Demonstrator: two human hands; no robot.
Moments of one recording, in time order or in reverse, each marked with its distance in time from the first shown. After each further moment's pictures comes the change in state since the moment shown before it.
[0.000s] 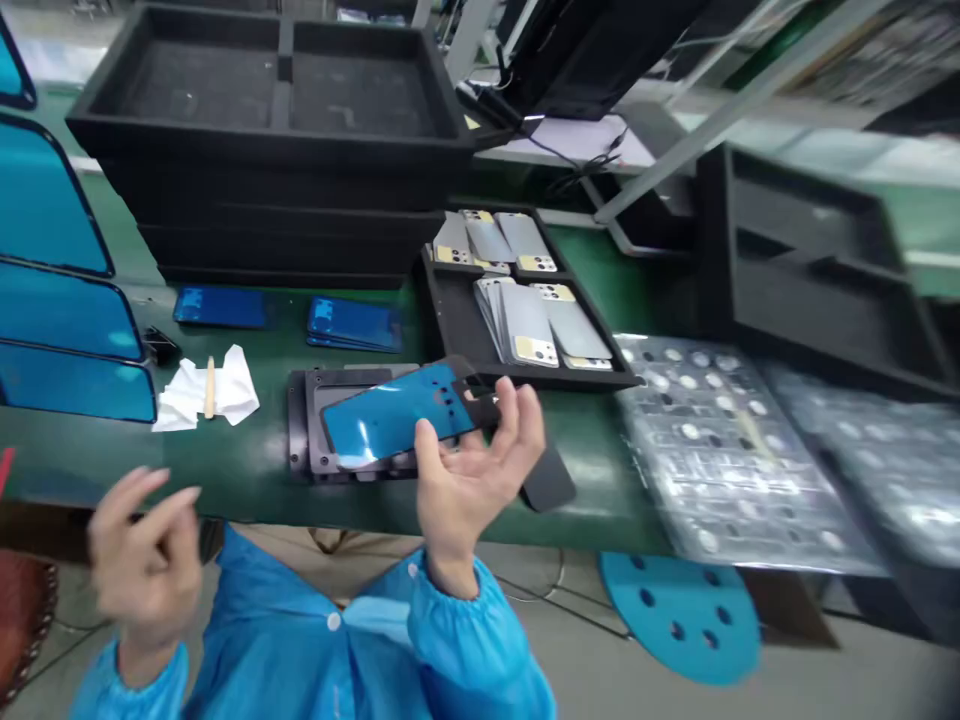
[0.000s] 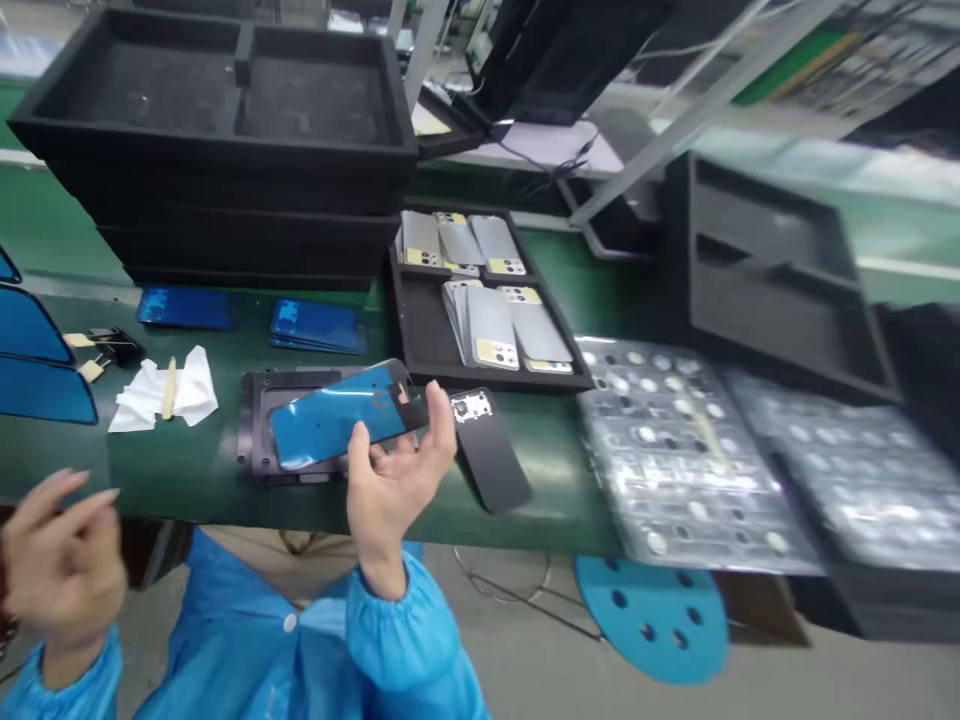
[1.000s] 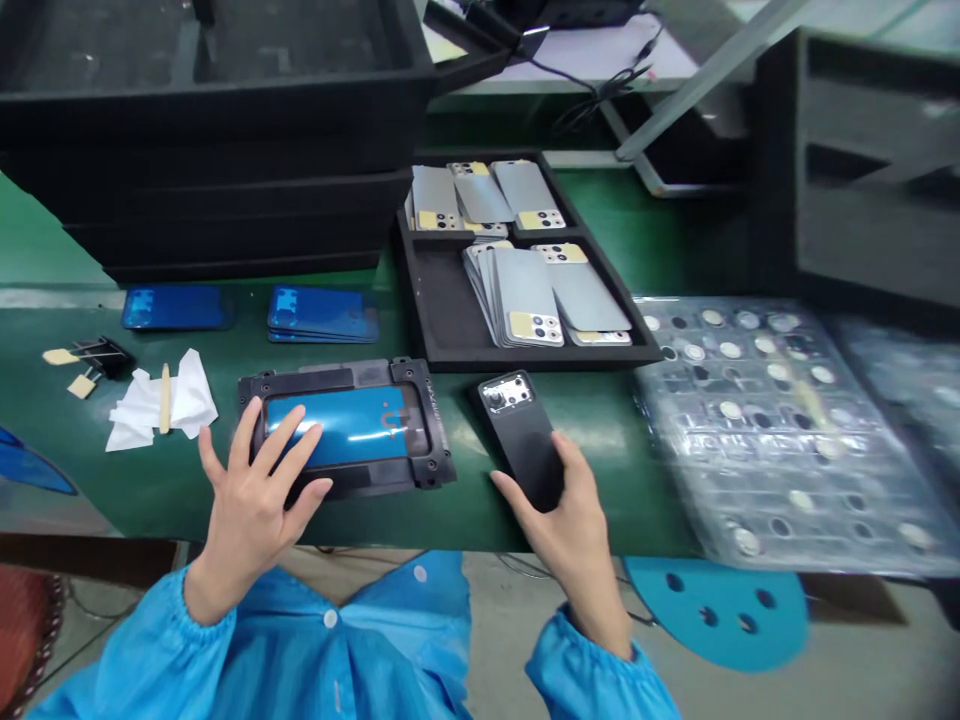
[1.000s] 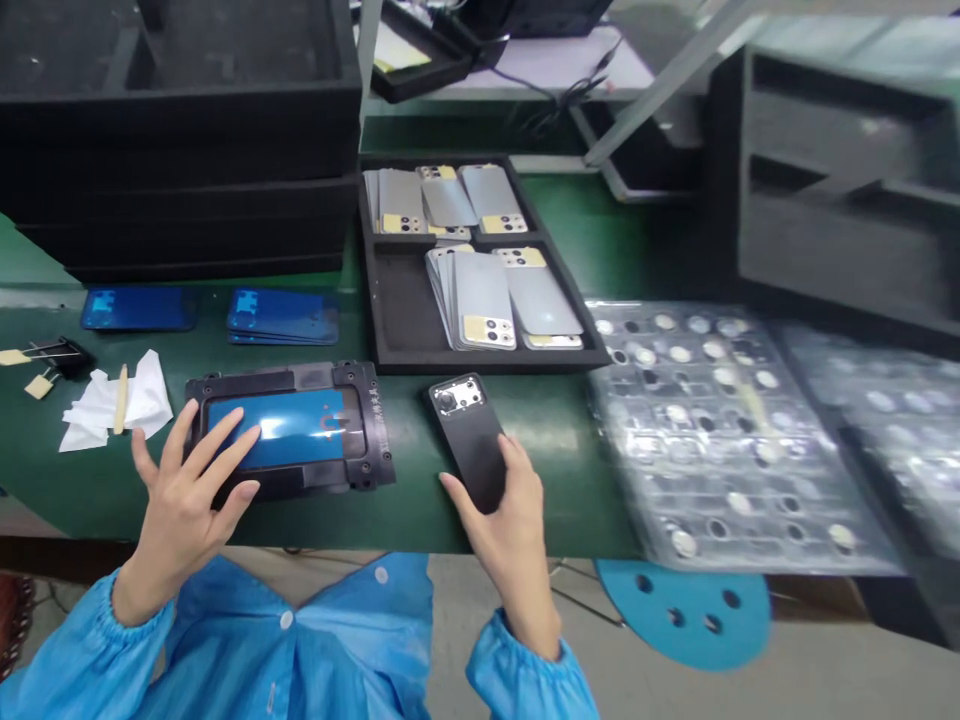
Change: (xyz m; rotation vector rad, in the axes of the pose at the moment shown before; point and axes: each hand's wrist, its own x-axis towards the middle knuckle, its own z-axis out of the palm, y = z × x) left_hand 0.028 0.071 0.101 0.166 -0.574 0.340; right_hand 0.043 0.133 -0.169 -0.649 -0.306 0.200
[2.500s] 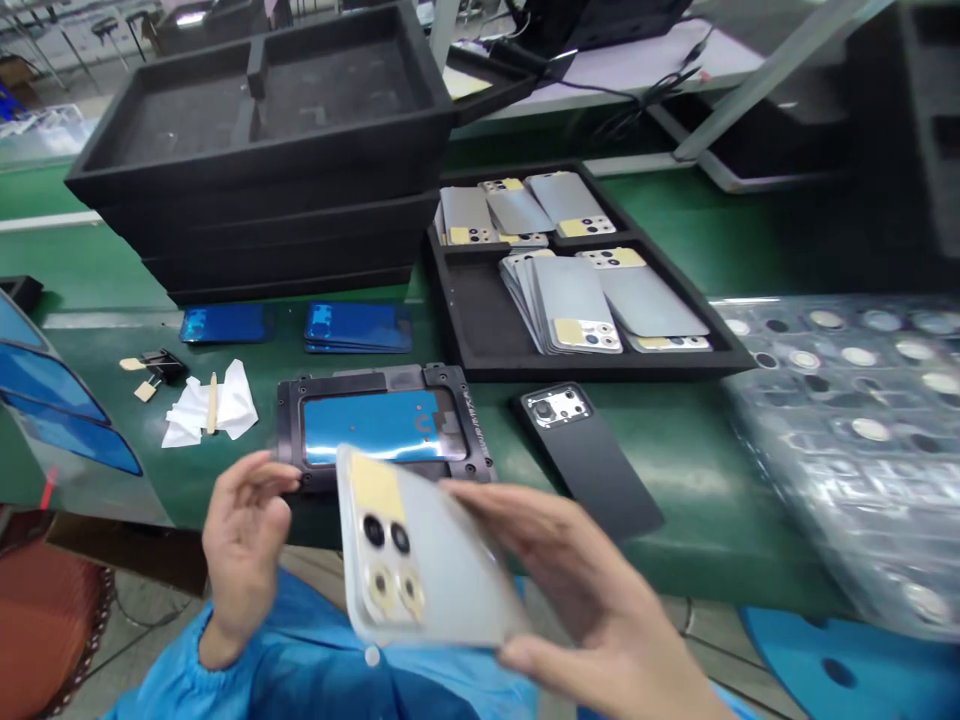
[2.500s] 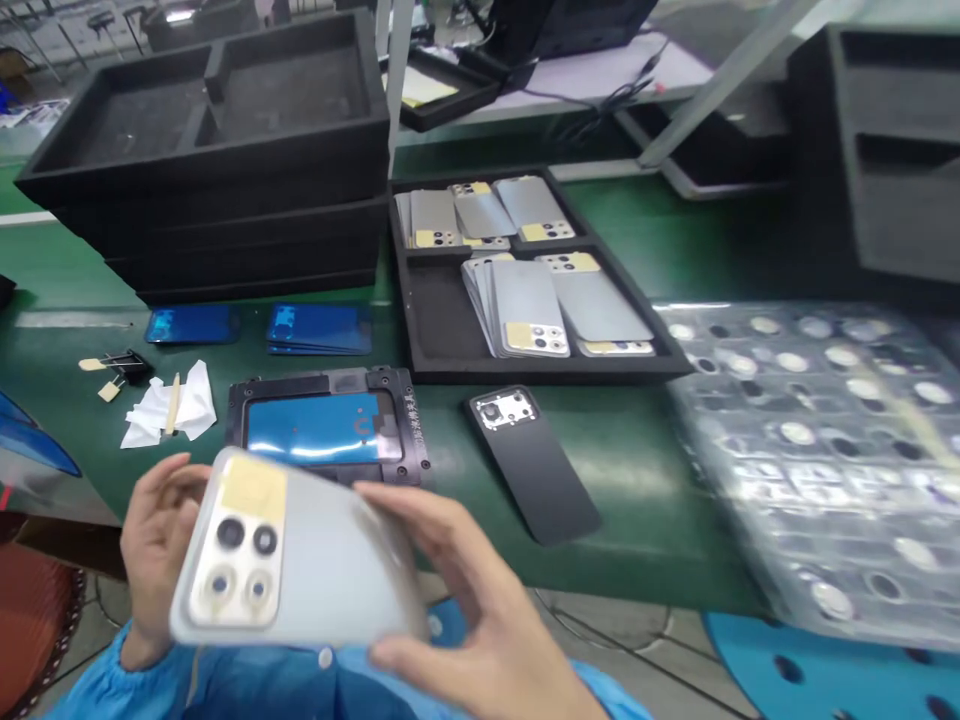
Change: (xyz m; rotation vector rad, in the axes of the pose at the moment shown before) left_hand -0.029 0.015 -0.026 -1.008 0.403 -0.637; right_hand -0.036 -0.124 -0.030 0.734 -0.656 -0.389
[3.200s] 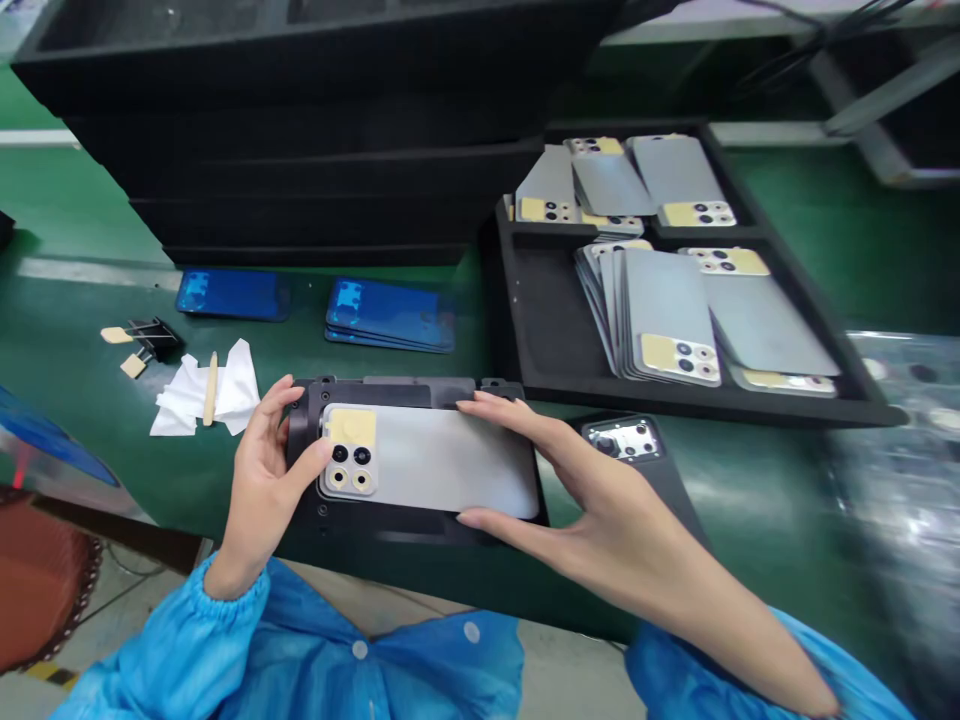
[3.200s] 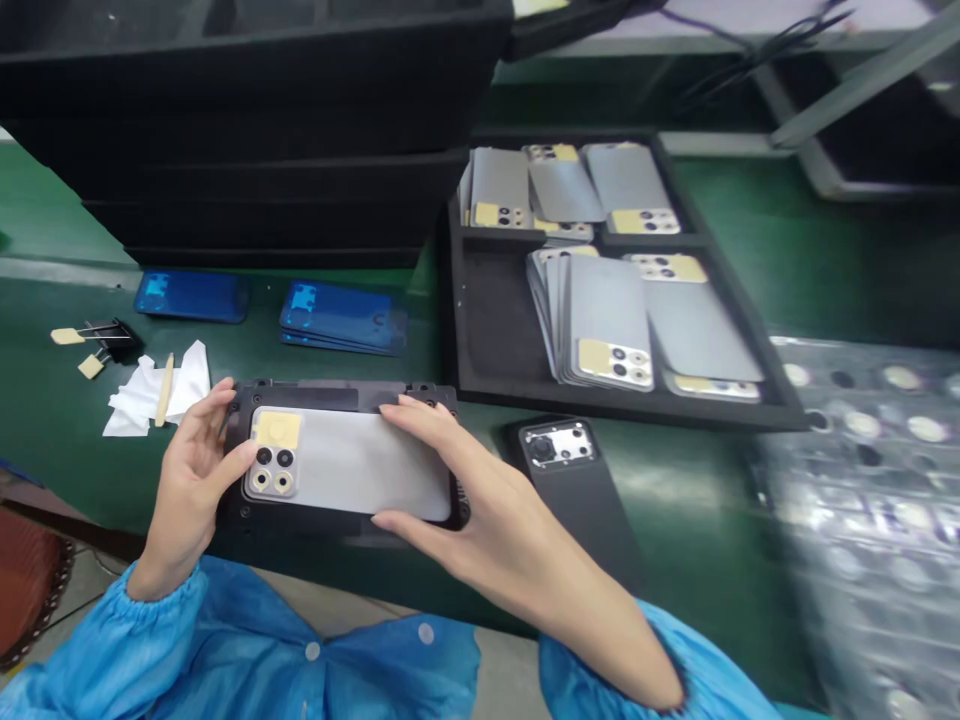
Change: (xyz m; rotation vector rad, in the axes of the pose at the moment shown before) left_hand 0.053 -0.032 0.022 -0.097 -0.035 -0.339; right_hand 0.086 0.022 -0.031 -0.586 -0.200 -0.017
